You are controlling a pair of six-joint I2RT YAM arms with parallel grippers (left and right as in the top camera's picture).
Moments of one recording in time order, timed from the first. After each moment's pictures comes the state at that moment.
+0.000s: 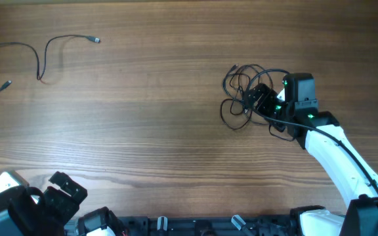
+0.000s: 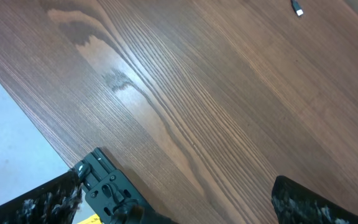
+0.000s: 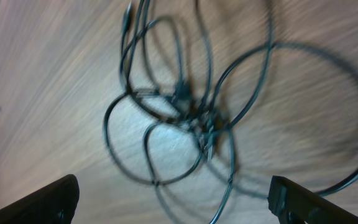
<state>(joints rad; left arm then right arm) 0.39 0.59 1.33 -1.63 -0.15 -0.43 0.13 1.40 0.76 -0.31 -0.28 0.78</state>
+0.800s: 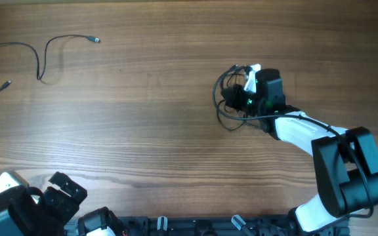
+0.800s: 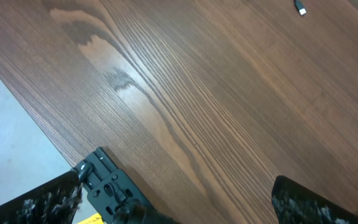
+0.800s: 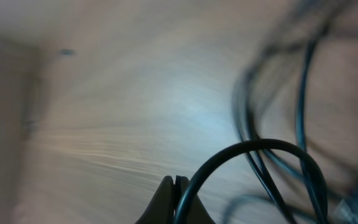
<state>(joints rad) 0.39 0.59 1.33 -1.63 -0.16 -0.43 0.26 1.75 0.75 0.34 -0.47 0.67</state>
